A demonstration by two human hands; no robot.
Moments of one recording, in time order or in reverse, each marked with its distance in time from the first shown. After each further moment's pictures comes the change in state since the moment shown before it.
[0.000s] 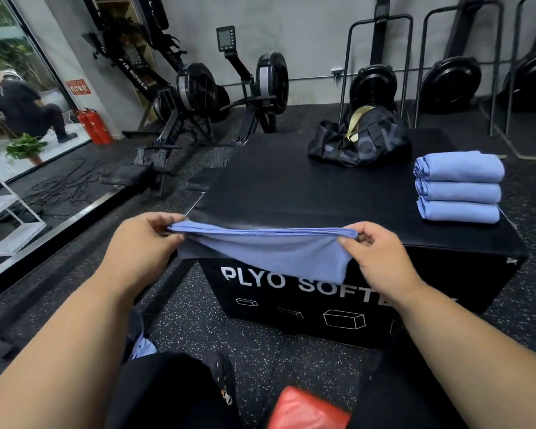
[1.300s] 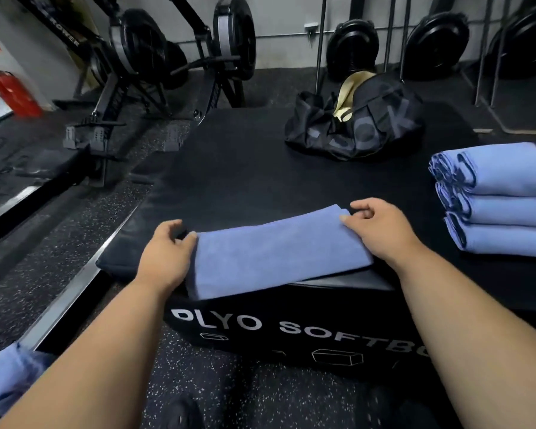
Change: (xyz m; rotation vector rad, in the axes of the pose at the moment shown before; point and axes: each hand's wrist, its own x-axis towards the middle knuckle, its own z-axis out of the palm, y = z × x) left_hand 0.207 -0.063 0.227 -0.031 -0.128 -0.245; right_hand 0.240 0.118 -0.024 -0.374 0.117 0.268
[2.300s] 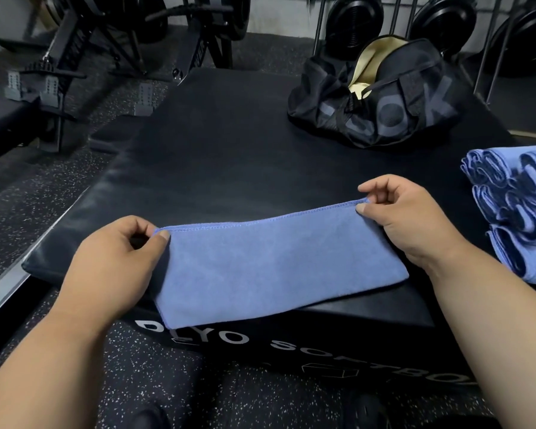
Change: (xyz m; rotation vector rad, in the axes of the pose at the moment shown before) left_hand 0.021 -0.015 -0.005 0.069 0.029 0.089; right_hand 0.044 -0.008 0.018 0.126 -0.077 -0.047
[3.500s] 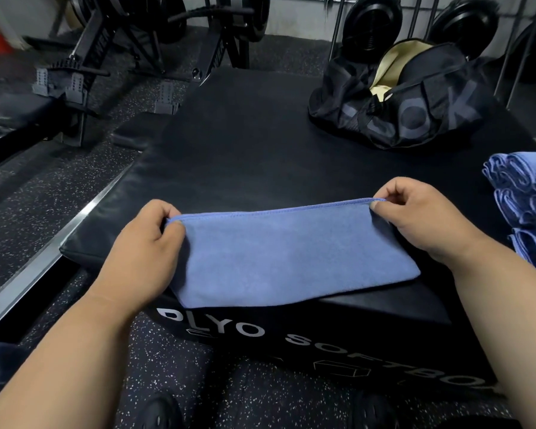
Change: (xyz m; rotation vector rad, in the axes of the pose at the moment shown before) left_hand -0.003 -0.003 -0.009 -0.064 -0.005 0.120; right_hand -0.007 -0.021 0.008 -0.338 -0.046 -0.027
